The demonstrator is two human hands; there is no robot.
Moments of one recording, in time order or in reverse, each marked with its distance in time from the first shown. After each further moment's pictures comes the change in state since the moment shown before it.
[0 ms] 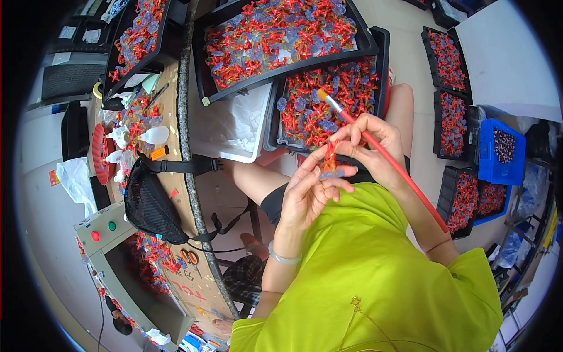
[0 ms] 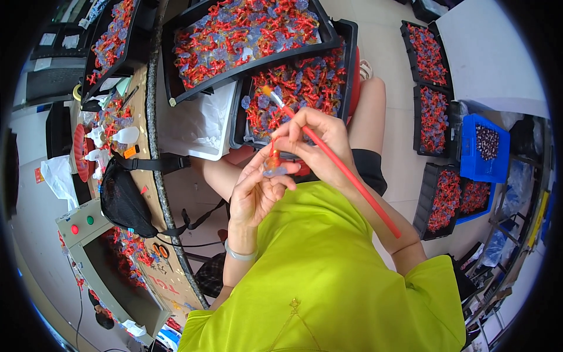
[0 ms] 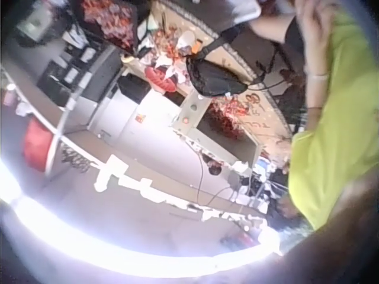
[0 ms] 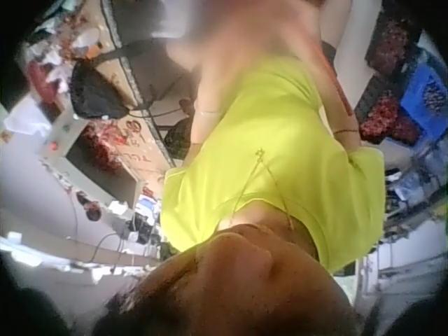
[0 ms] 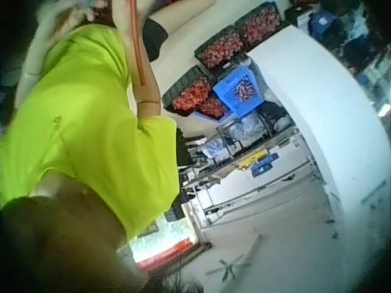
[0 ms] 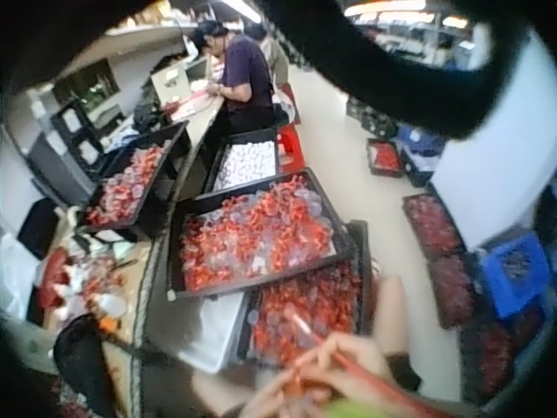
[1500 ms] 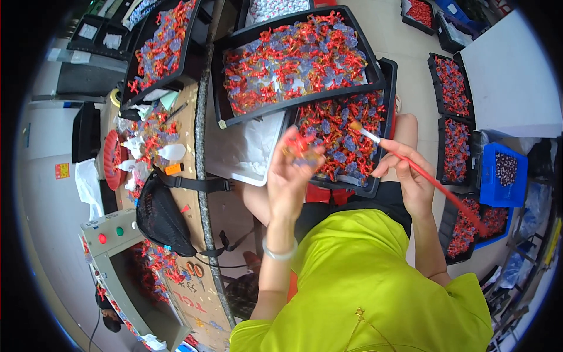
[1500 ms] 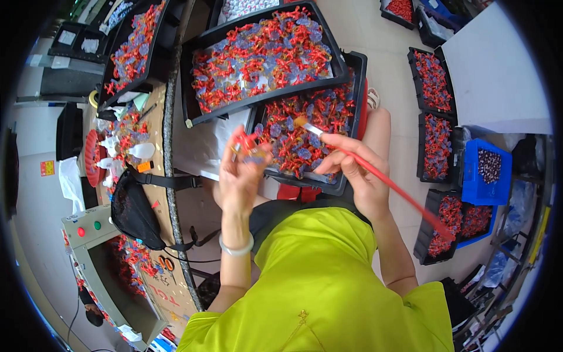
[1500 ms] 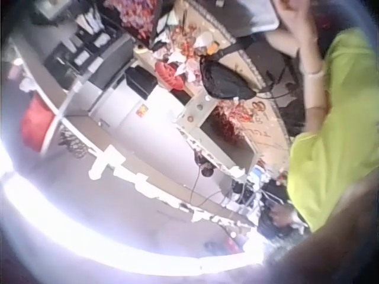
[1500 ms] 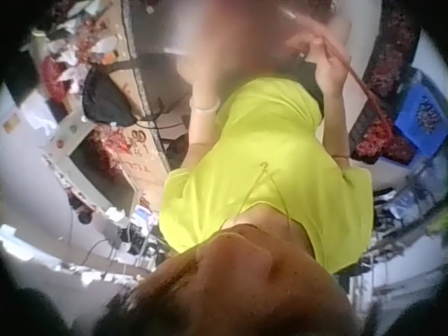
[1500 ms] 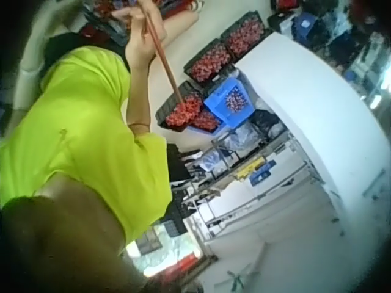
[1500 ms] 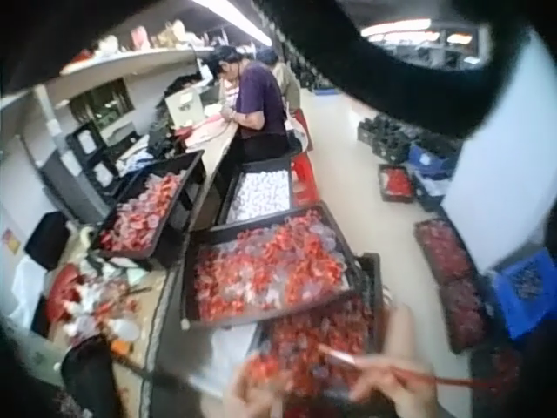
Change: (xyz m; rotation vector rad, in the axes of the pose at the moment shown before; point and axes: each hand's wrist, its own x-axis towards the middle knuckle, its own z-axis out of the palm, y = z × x) left_hand 0.043 0.048 0.020 0.470 0.210 0.485; right_hand -0.013 -0.029 -0.034 -0.072 0.049 -0.157
